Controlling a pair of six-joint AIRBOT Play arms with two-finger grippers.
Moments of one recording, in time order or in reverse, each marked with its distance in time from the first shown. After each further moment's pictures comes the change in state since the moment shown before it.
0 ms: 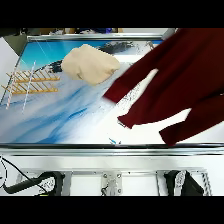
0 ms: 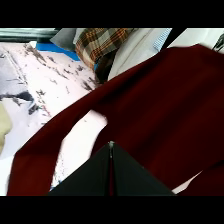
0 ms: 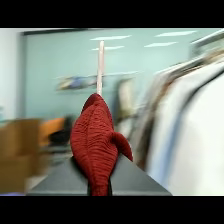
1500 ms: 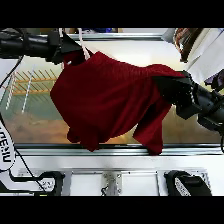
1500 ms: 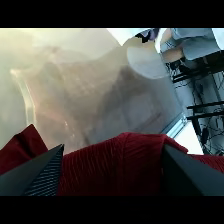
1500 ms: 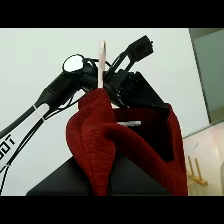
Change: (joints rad) left arm -0.077 -0.179 -0.057 0.012 -0.163 -0.117; right arm 0.970 -0.220 -0.021 -0.054 0.357 0.201
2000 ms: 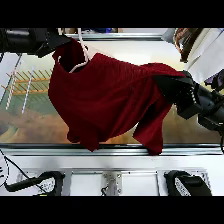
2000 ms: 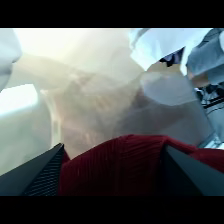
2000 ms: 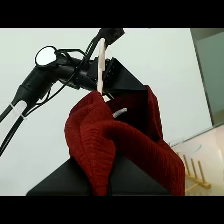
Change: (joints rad) left arm 0.023 0.141 0.002 0.099 0.026 0.014; right arm 0.000 0.000 0.000 0.016 0.002 0.003
